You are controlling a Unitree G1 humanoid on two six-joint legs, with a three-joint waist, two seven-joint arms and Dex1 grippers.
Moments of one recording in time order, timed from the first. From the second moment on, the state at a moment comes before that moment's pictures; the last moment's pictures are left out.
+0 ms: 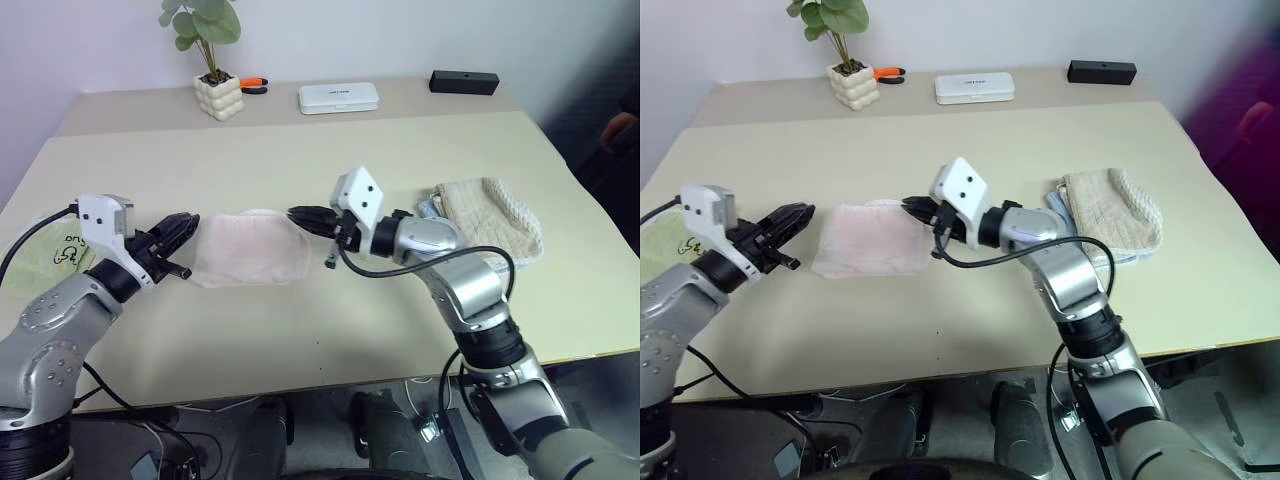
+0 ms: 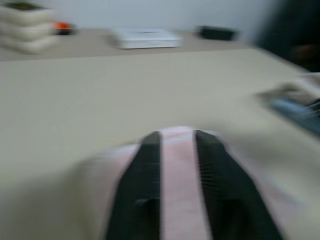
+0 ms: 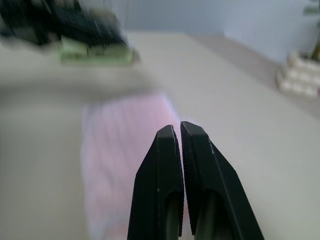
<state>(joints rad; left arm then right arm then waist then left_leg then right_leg) -0.07 0.64 0.36 -0.43 -0.76 0.67 -0.35 -0.64 -0.26 0.26 -0.17 0.21 0.49 0.75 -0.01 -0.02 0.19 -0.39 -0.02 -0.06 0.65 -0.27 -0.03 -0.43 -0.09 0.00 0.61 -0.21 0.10</state>
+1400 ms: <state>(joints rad) -0.14 0.43 0.49 -0.25 -0.91 0.98 -0.21 -0.49 -0.32 0.26 -0.34 0.27 0.69 0.74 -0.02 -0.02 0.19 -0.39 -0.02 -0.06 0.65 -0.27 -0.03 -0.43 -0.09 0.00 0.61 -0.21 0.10</state>
